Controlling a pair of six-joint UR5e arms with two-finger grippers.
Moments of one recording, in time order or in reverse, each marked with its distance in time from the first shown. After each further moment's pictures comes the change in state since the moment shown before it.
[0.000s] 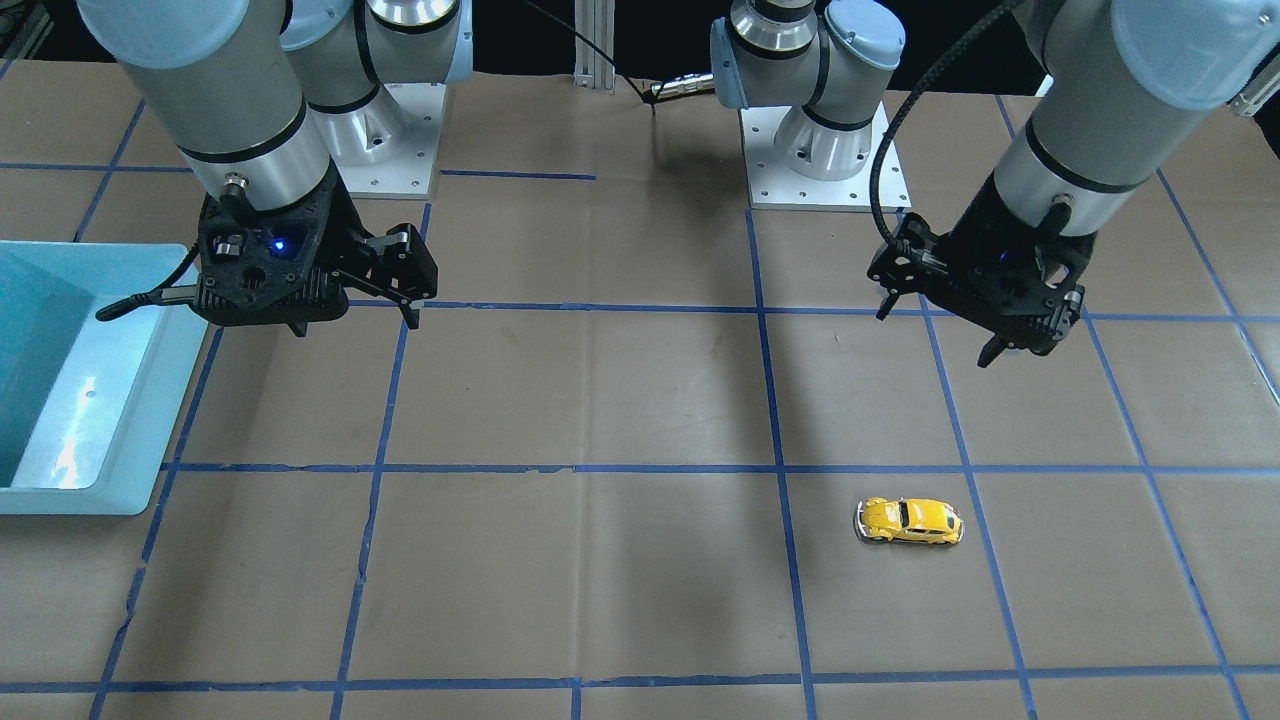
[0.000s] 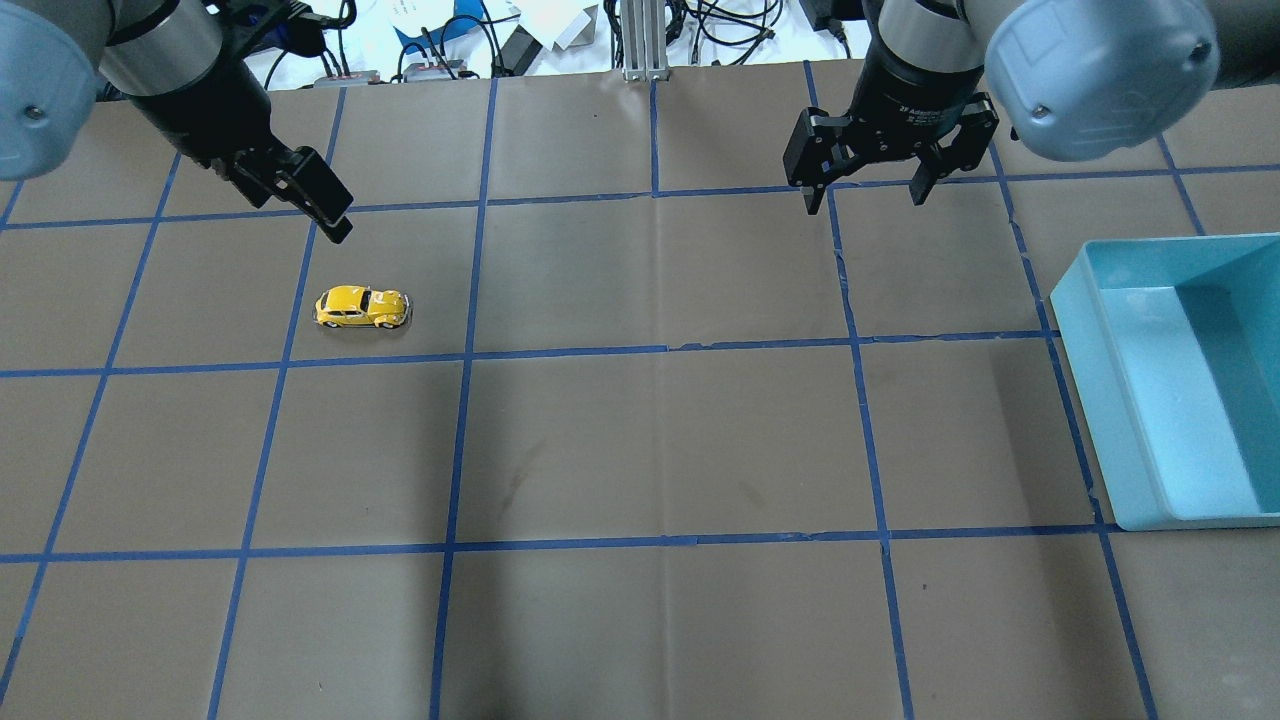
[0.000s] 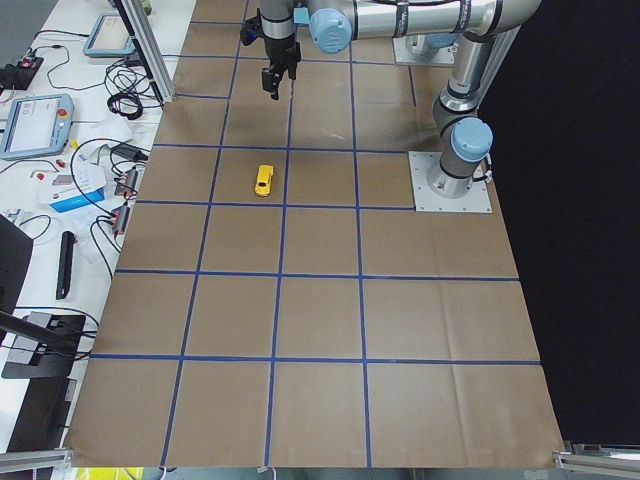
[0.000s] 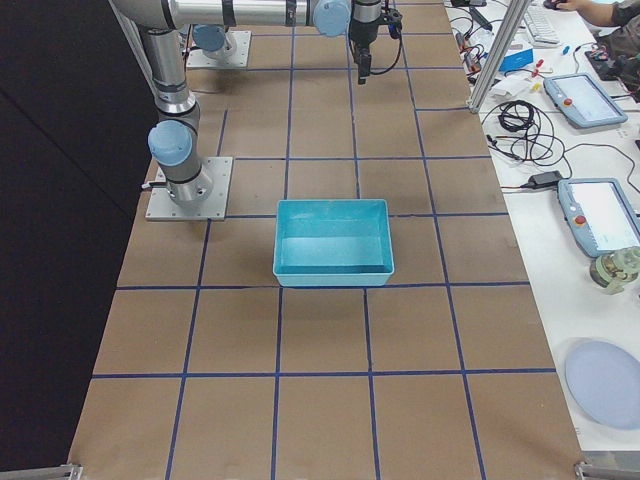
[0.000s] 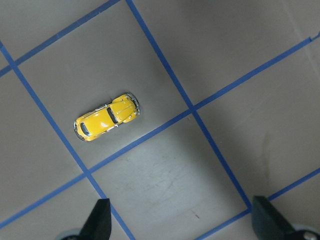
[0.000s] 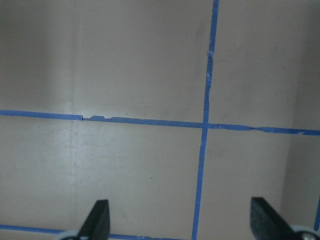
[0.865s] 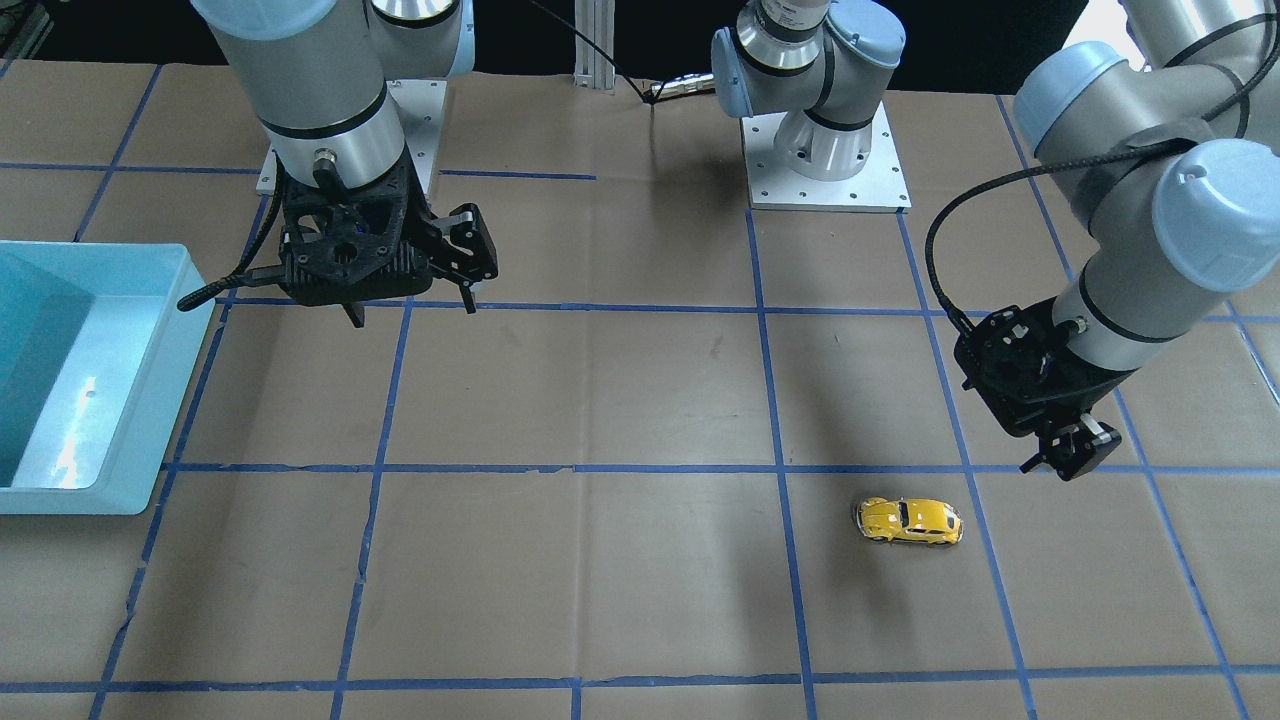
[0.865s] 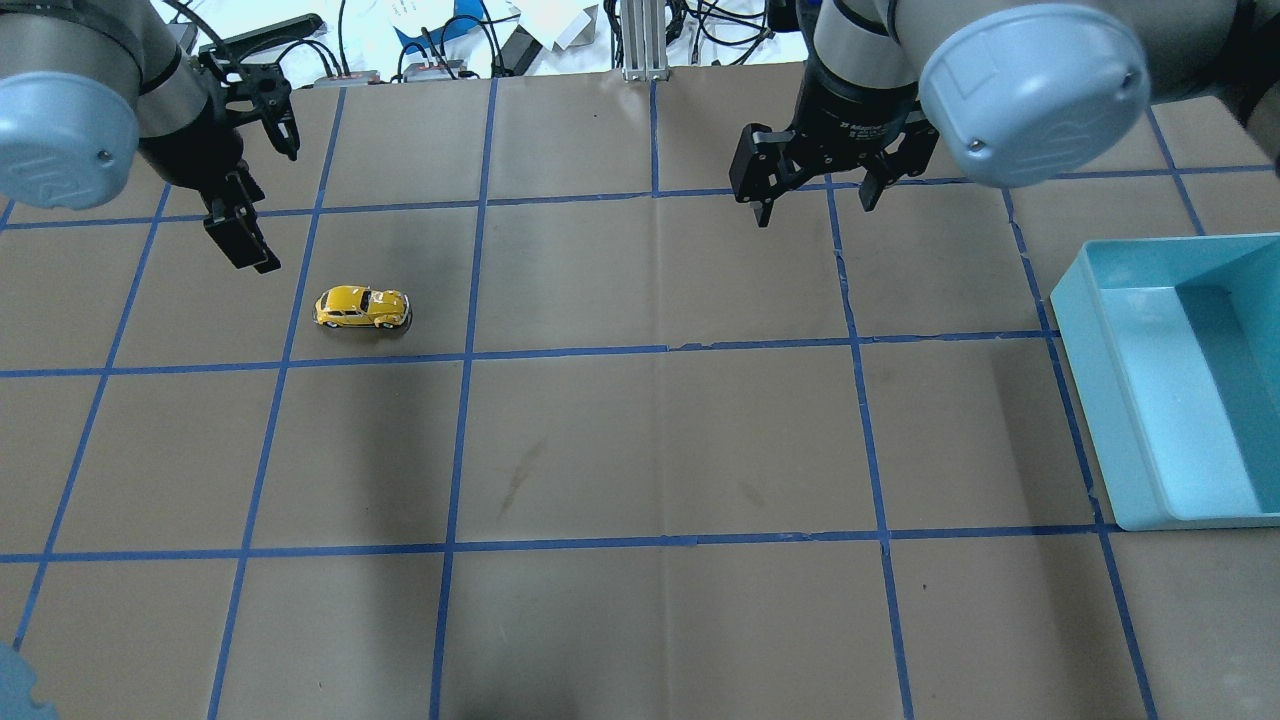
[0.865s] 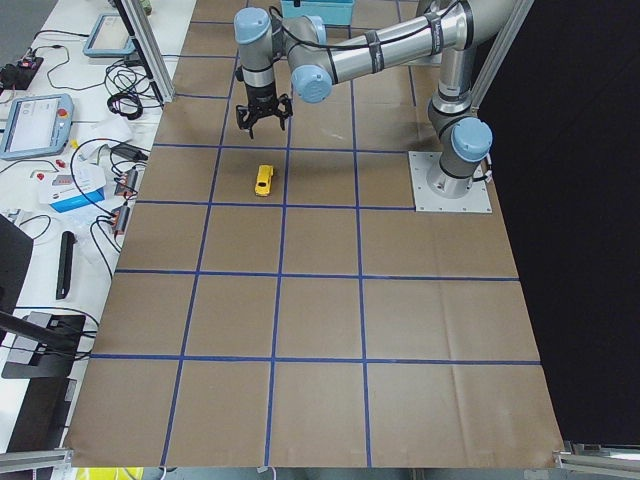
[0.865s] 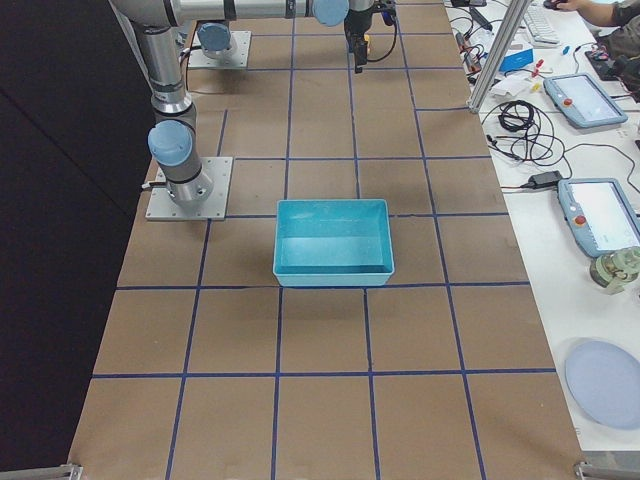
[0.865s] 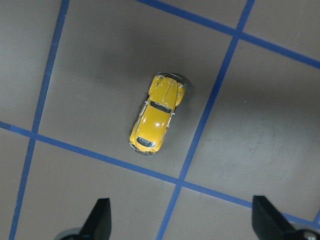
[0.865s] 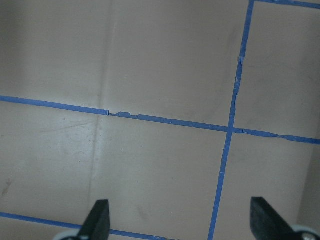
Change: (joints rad) left arm 0.106 -0.123 -0.097 0.240 0.075 0.790; right arm 0.092 0.001 -0.003 -0.027 -0.001 0.010
